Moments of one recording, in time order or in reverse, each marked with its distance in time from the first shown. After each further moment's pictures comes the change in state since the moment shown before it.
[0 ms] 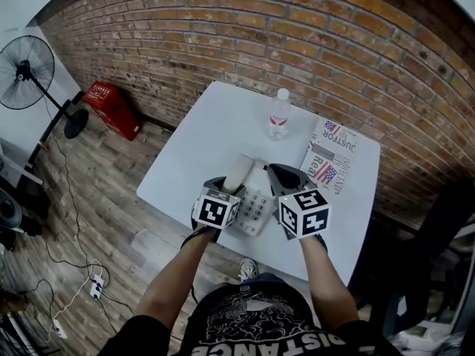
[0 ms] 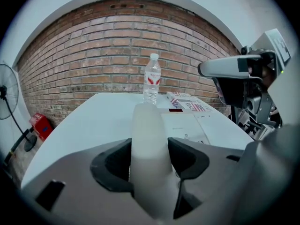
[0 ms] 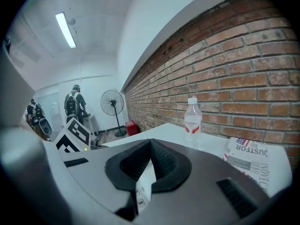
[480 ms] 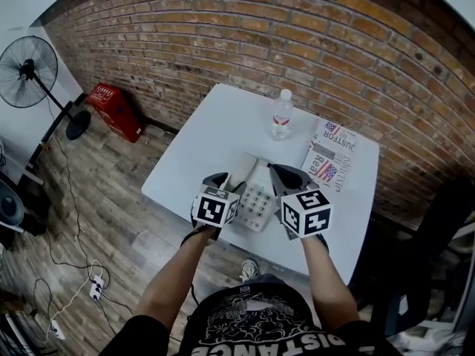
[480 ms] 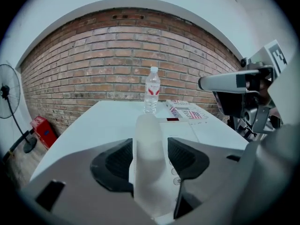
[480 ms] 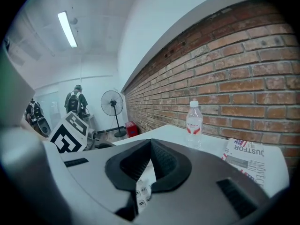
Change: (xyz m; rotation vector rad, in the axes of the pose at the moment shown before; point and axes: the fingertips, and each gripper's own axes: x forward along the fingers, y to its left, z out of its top) left arm -0.031 0.002 0.015 0.004 -0.080 0.004; right arm -0.014 0.017 0.004 -0.011 -0.012 -0.012
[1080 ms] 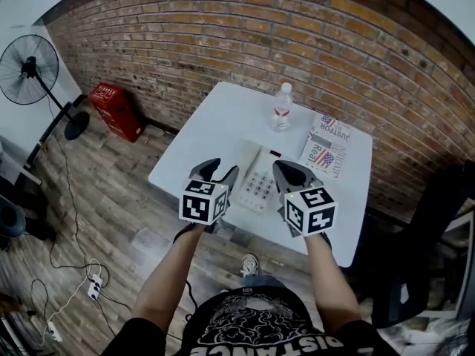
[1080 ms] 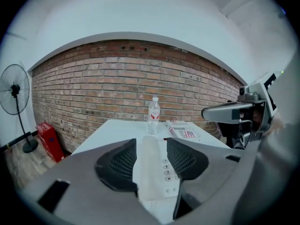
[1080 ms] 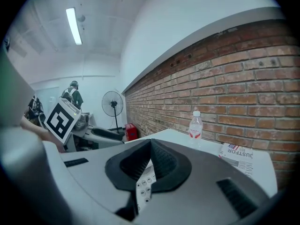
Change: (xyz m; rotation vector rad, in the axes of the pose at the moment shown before) left arm -0.104 -0.001 0.032 -0.024 -0.226 0.028; right arm -0.054 0.051 0.011 -0.053 -0.038 -0.039
